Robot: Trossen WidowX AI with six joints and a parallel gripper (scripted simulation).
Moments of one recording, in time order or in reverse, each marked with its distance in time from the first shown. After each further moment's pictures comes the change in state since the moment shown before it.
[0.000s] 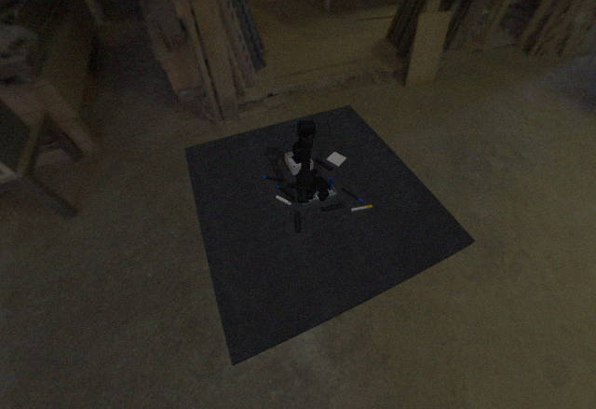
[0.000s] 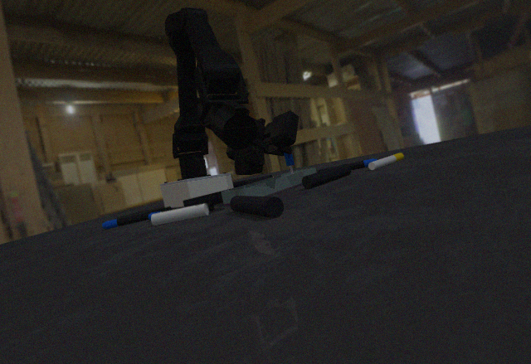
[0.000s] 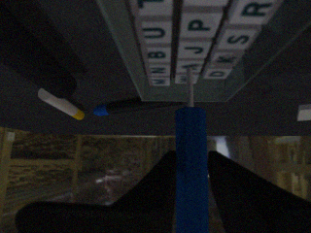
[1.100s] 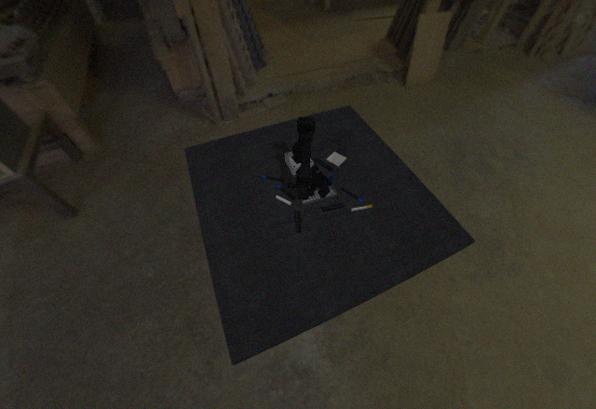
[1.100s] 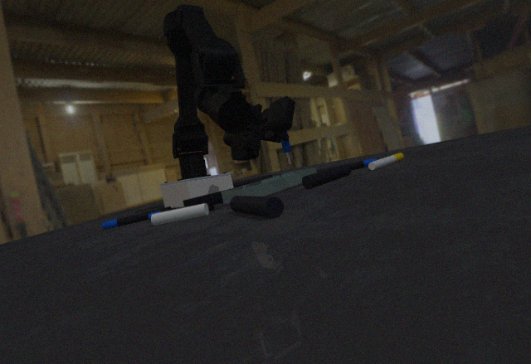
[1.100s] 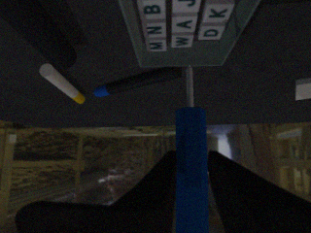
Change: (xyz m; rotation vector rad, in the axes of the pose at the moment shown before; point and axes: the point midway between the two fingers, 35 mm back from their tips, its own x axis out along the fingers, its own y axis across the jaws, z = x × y) arm -0.014 0.000 -0.026 0.025 0.010 -0.004
